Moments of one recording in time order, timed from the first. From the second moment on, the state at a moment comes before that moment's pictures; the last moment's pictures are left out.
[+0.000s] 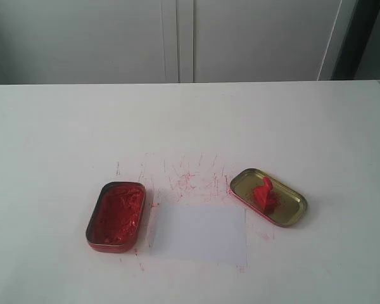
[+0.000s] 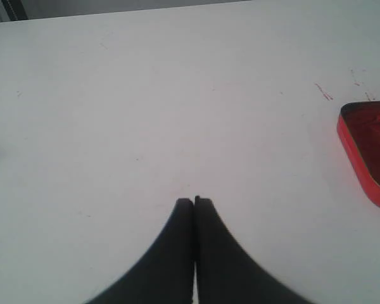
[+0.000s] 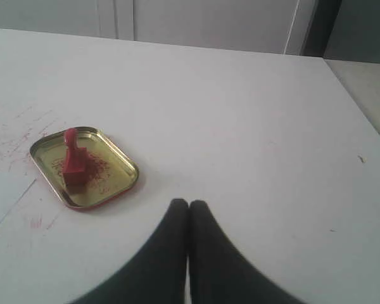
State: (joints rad) left arm -0.02 0.00 0.02 -0.10 0.39 0.13; right arm 0.08 0.00 -0.01 -0.05 0.36 0.01
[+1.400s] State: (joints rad) left arm -0.02 0.00 0.02 -0.10 0.39 0.13; right arm 0.08 0.00 -0.01 -0.05 0.08 0.01
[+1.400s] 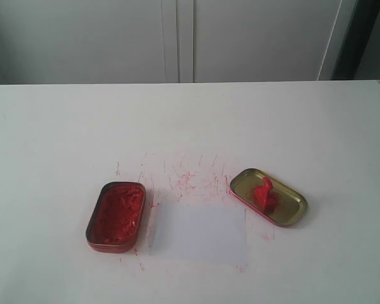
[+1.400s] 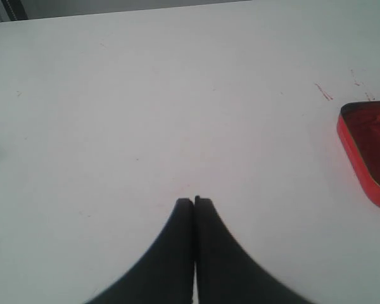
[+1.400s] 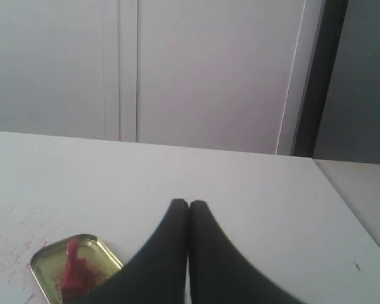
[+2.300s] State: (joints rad) left arm -0.02 0.00 0.02 -0.10 0.39 0.13; right arm 0.08 0.00 -0.01 -0.05 -0.17 0.01
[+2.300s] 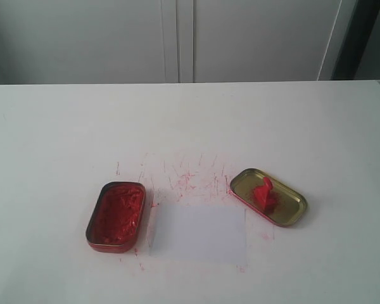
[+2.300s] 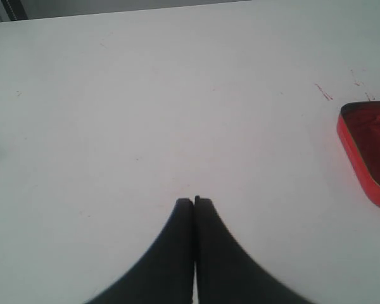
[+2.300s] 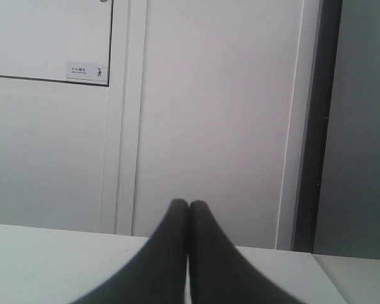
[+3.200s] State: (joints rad) left arm -0.02 0.00 0.02 -0.10 0.39 0.13; right arm 0.08 0.34 -0.36 -0.05 0.10 0.01
